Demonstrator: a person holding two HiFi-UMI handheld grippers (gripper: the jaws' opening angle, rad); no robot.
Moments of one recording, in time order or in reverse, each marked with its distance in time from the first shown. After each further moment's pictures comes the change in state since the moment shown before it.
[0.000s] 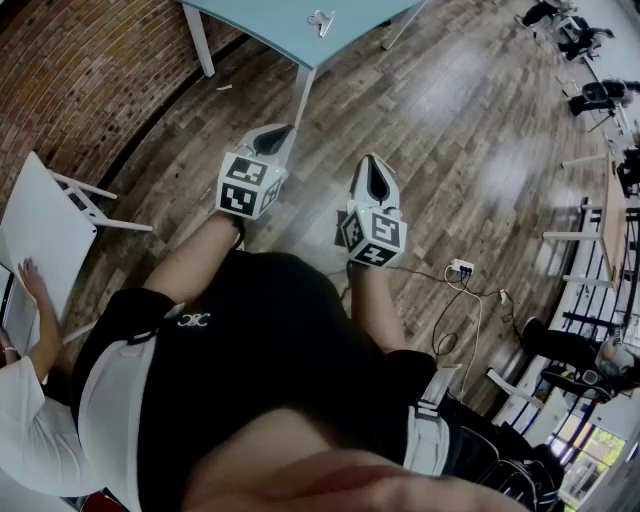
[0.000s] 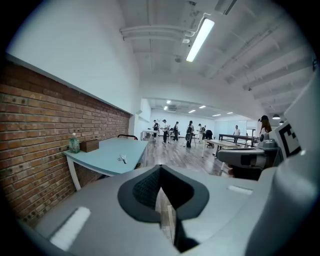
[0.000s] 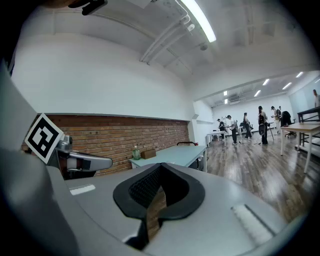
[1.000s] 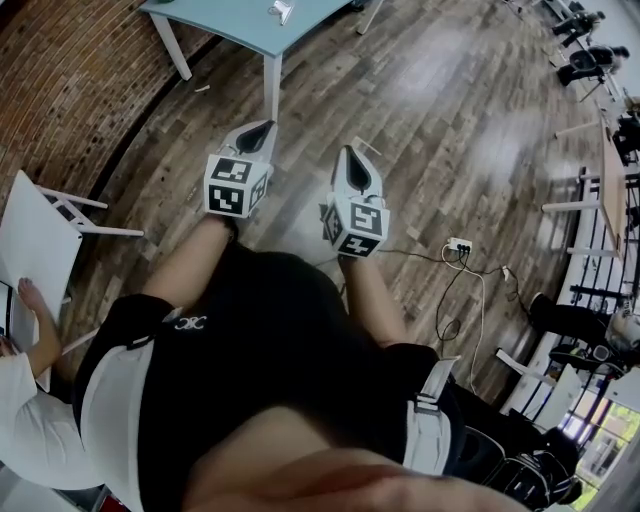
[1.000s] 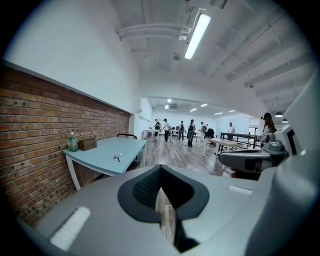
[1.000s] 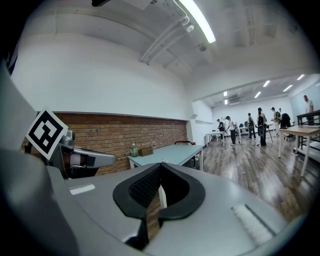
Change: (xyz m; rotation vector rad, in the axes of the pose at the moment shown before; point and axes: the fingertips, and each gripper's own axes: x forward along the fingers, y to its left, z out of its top) left arm 0.015 -0.062 -0.006 0.003 0.009 0.040; right arm -0.036 -0.043 -0.006 -0.023 0.011 0.004
